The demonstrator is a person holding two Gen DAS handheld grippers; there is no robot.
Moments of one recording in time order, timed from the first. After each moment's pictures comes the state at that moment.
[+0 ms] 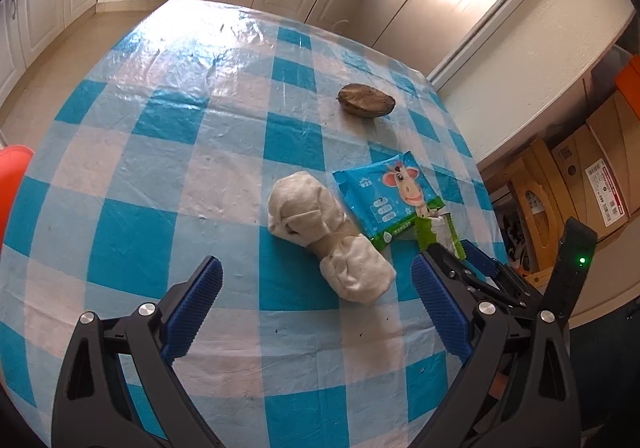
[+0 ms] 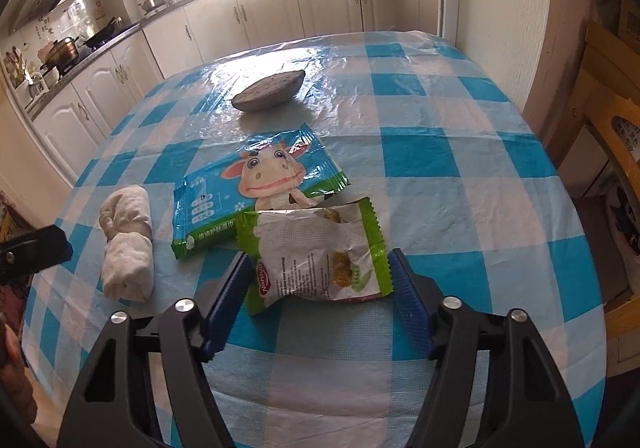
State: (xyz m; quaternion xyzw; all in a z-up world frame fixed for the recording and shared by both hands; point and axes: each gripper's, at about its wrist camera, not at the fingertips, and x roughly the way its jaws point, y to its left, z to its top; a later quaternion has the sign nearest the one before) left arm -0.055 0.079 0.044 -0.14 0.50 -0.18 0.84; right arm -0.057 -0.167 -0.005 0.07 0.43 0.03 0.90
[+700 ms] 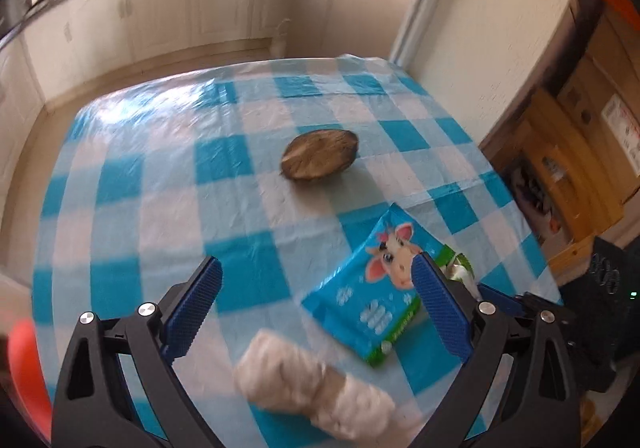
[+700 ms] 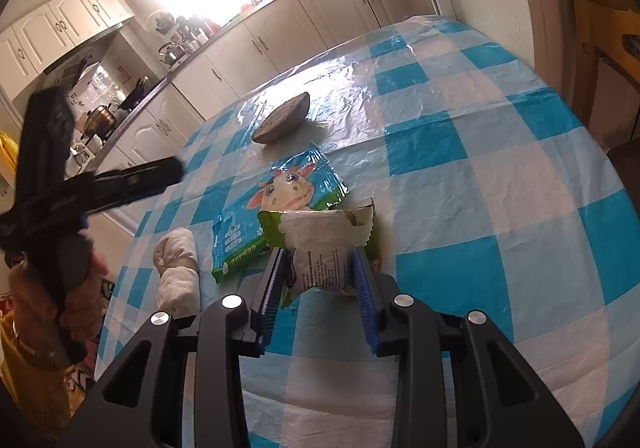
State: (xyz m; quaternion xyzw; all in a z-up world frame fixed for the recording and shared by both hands) left arm 0.042 -0.005 0.066 0.05 0.47 -0.26 0.84; right arm -0.064 -0.207 -0.006 0.22 0.40 0.10 0.88
